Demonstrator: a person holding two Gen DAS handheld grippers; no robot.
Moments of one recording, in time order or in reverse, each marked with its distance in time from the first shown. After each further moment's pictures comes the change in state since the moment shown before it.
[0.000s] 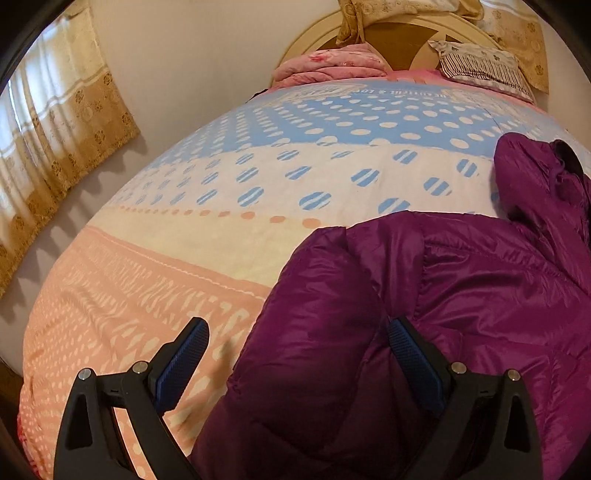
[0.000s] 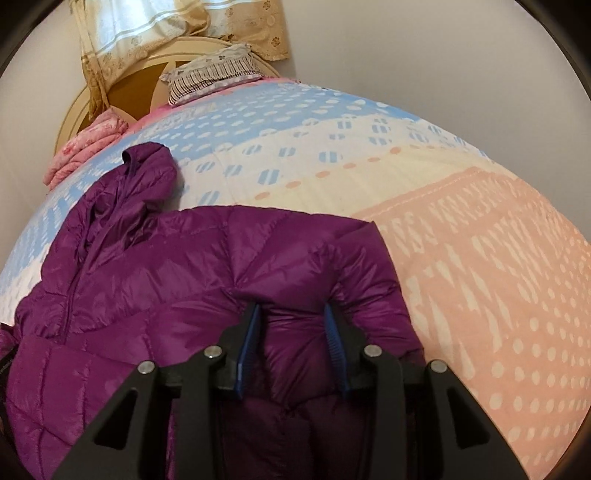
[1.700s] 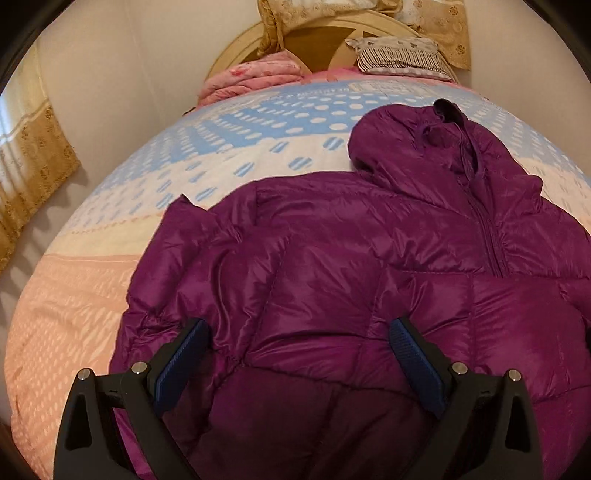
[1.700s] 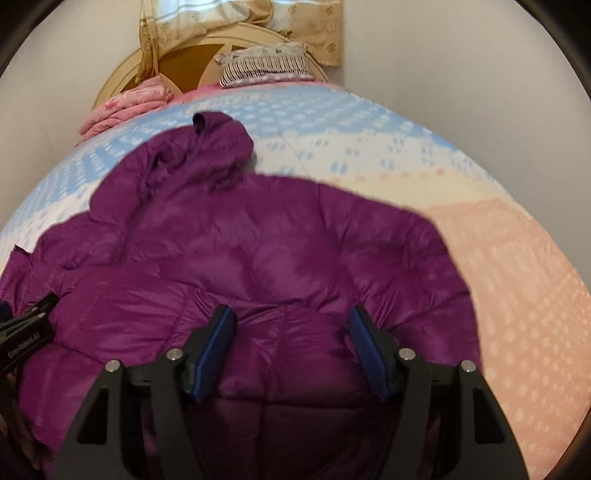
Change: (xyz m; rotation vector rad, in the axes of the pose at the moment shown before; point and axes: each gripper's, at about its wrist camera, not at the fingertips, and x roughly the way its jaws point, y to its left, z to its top) left arm -0.069 -0.051 -0.047 0.168 -0.031 -0.226; right arm -0.024 0.042 -0.036 -0.169 0.006 0.062
